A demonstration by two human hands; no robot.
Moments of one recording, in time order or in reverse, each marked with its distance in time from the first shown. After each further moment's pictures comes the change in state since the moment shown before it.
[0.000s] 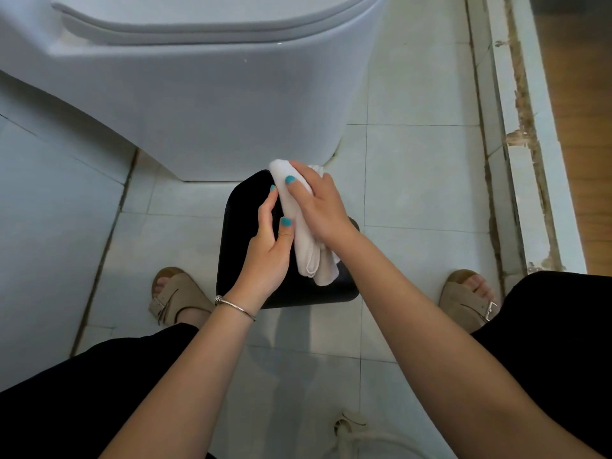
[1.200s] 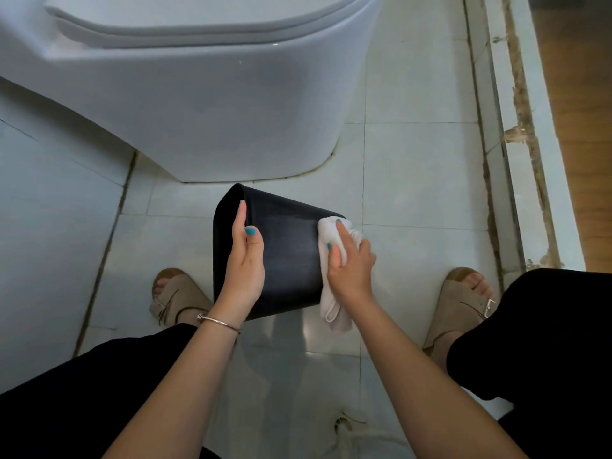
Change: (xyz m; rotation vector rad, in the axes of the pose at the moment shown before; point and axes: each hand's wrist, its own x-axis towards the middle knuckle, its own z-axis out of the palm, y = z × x) left_hand -0.011 -0.016 -0.011 -0.103 0.140 -0.087; right_hand -0.071 0.098 0.006 -0.274 0.266 0.234
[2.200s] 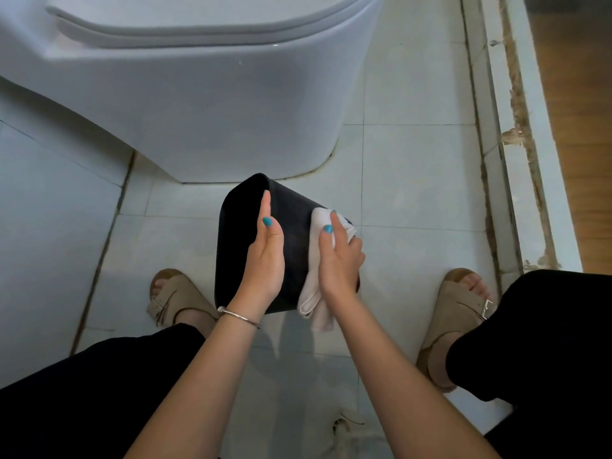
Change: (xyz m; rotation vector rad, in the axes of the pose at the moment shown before) left_hand 0.007 0.009 0.024 -0.030 -0.091 0.073; right_hand -0.013 -0.053 -0.007 0.230 -0.017 0.183
